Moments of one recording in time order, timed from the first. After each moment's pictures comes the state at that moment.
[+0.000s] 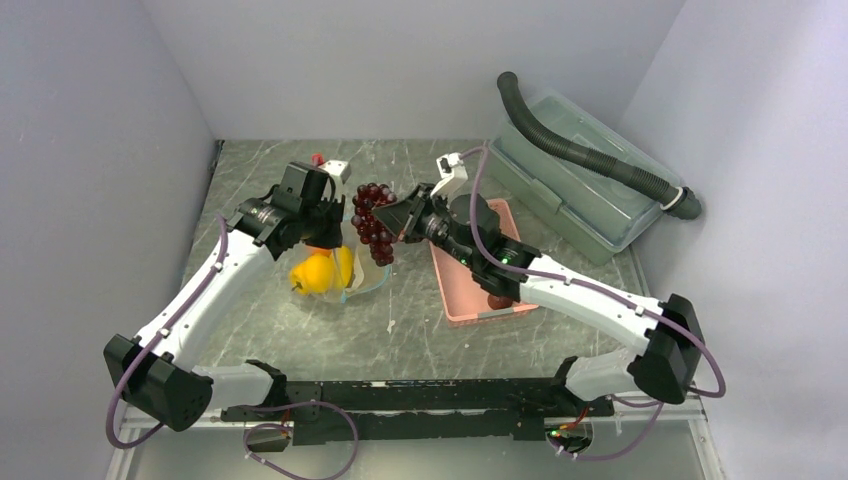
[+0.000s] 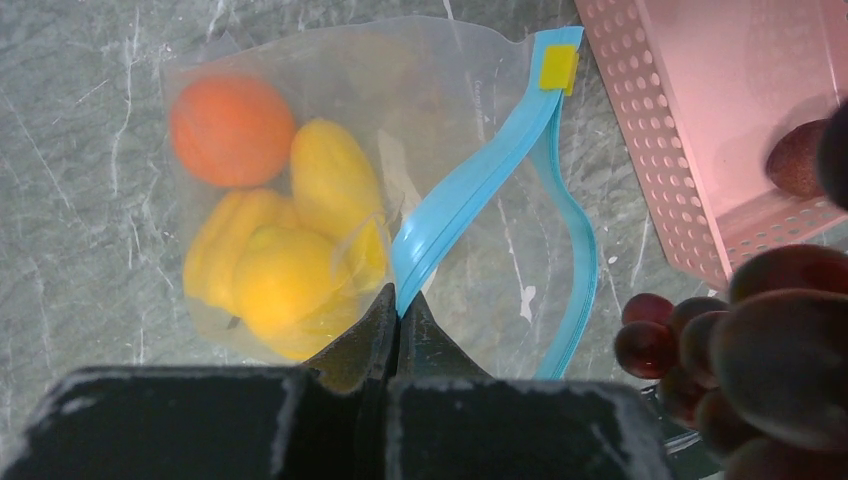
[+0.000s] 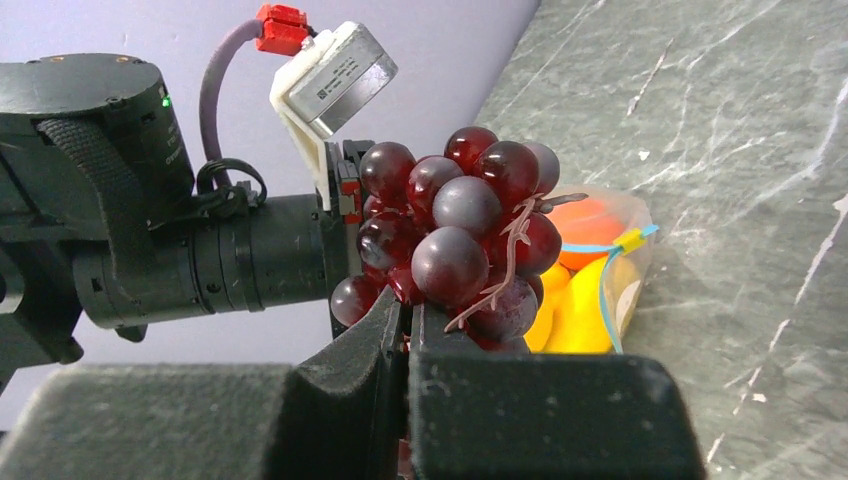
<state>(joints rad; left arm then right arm) -0.46 1.25 1.29 -0.88 -0.01 -0.23 0.93 1.32 1.10 0.18 0.09 0.78</state>
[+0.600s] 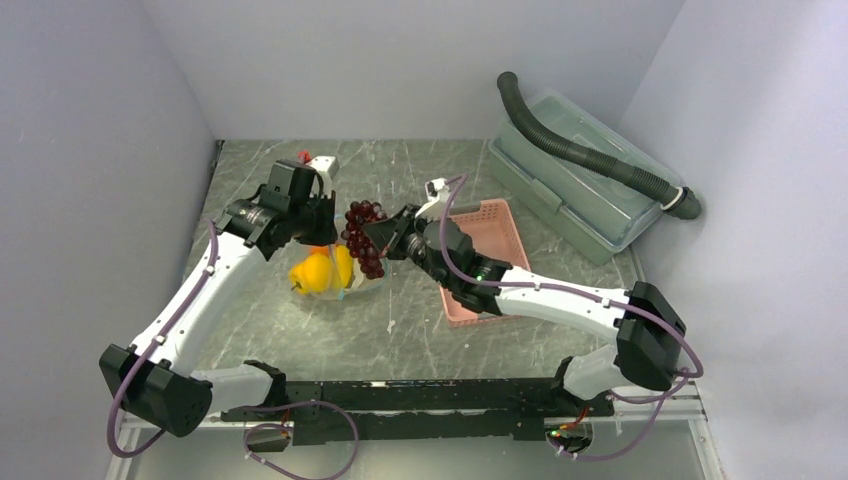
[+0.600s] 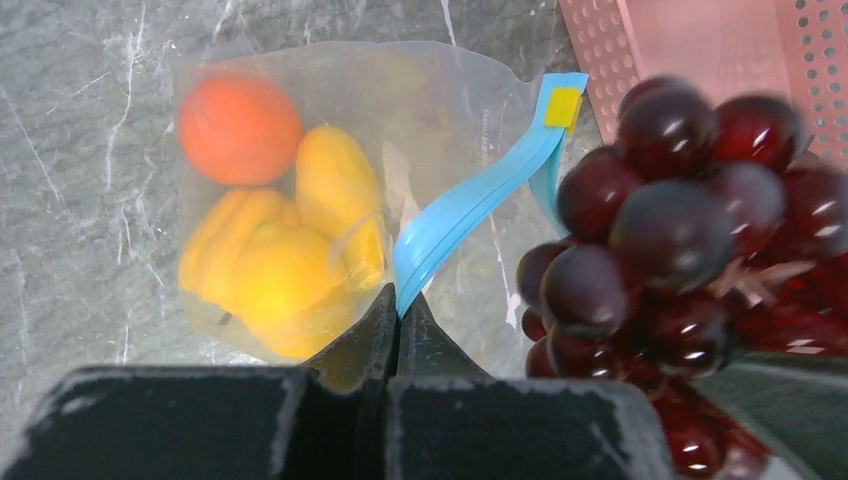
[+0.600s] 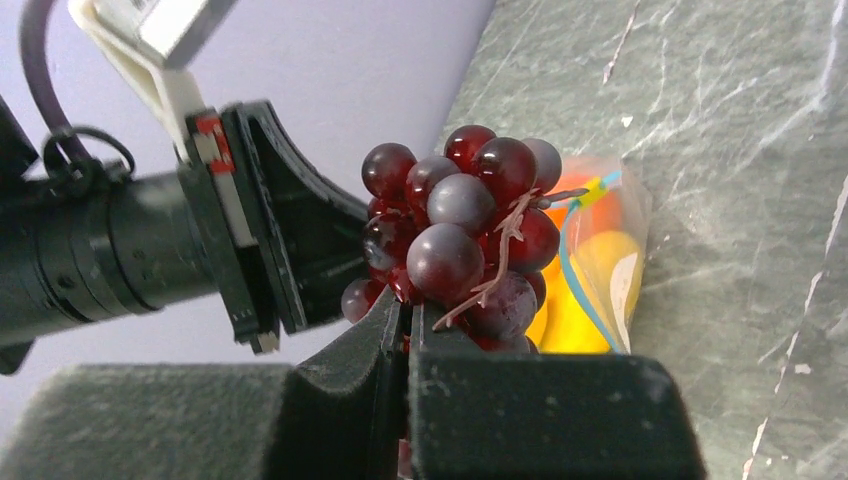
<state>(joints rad) -0.41 1.22 1.28 -0.87 0.03 -0.26 1.03 1.43 1.02 0.33 0.29 0.89</state>
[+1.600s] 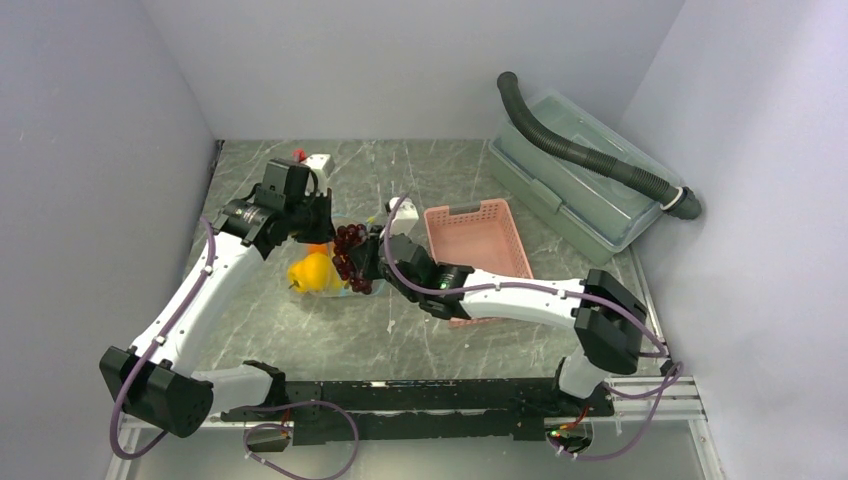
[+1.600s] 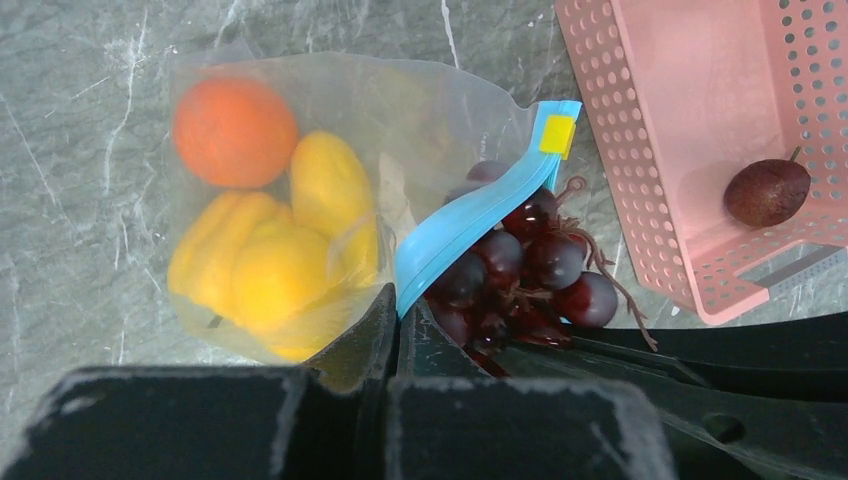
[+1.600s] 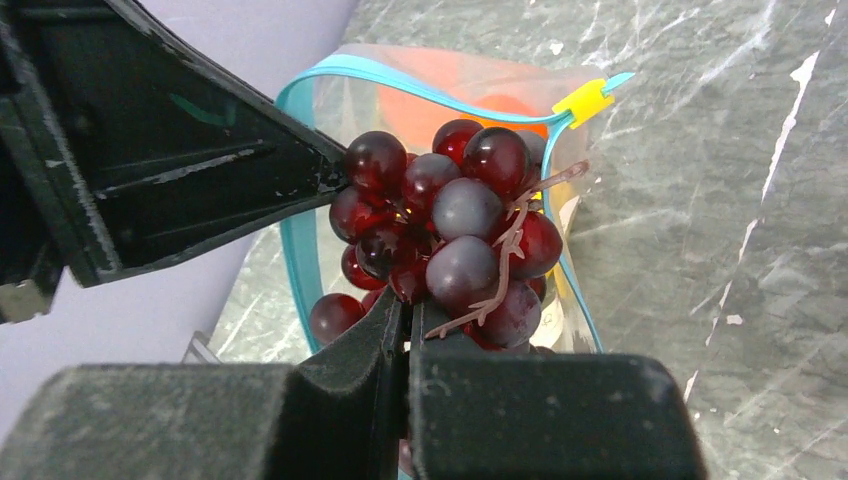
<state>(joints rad) -0.37 1.22 1.27 -0.86 0.07 -0.26 1.15 1.61 1.10 0.22 0.43 0.78</state>
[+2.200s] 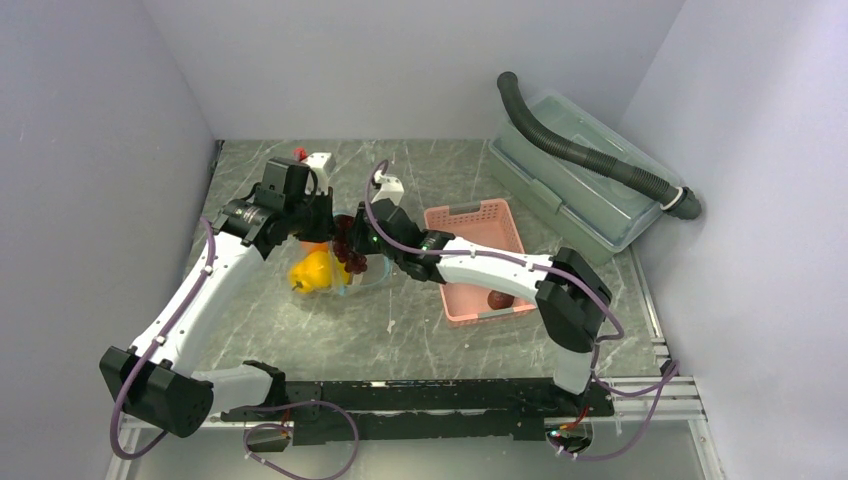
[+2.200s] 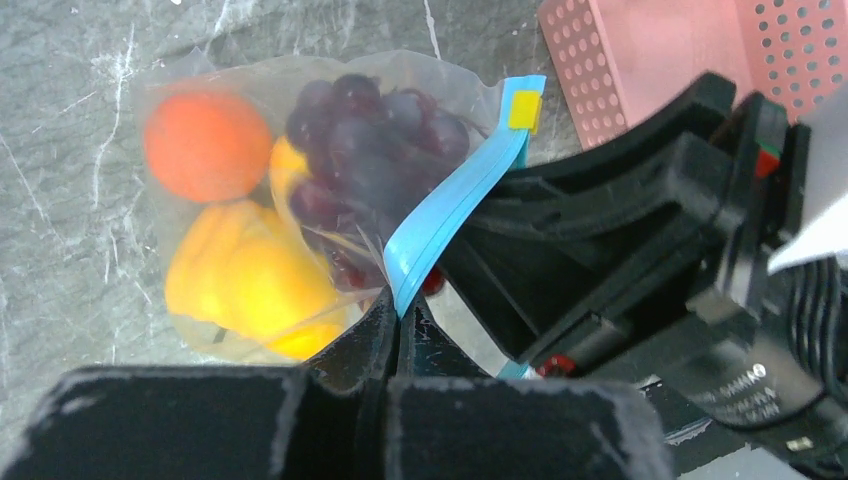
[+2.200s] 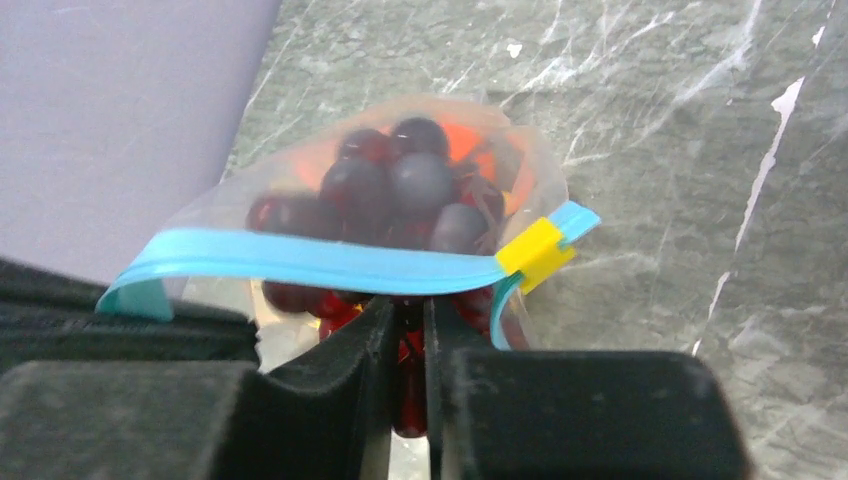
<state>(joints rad) -0.37 1.22 1.27 -0.83 0.09 -0.25 1.02 1.82 1.37 0.03 0.29 0.75</state>
